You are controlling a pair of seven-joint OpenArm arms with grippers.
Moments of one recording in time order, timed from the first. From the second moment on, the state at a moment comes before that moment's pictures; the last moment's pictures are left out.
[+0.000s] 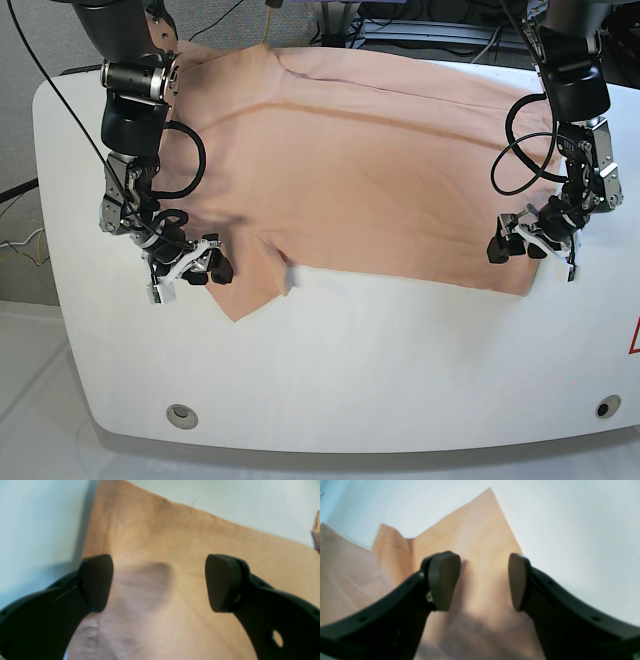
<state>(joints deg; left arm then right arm) -12.8 -21.3 -16.1 58.5 -32.9 -30.8 39.6 23.1 12.6 15.0 41.9 17.7 40.2 -24.8</state>
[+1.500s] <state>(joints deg) -13.8 -21.6 -14.9 58.3 -32.1 -29.1 40.6 25.4 13.0 15.6 35.7 18.4 40.6 -21.8</state>
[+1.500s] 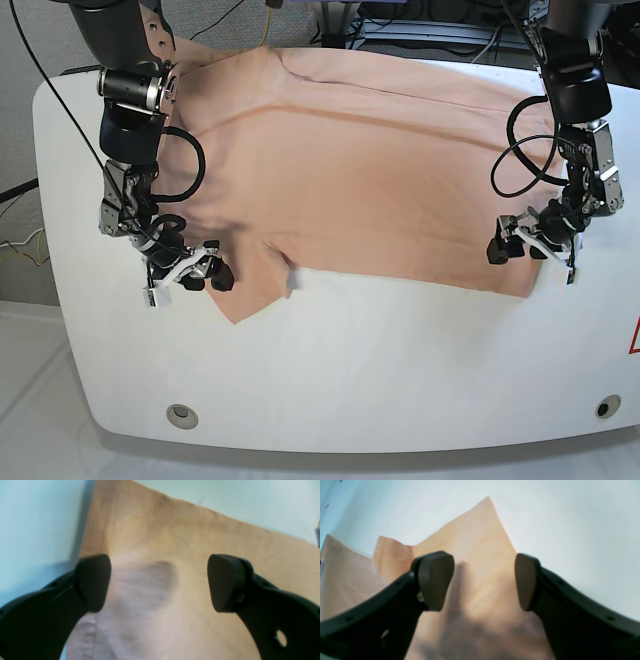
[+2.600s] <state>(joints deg) -15.4 -23.2 -13.9 54.0 -28.0 -29.7 37.4 24.8 13.1 15.9 37.0 21.2 41.0 -25.3</state>
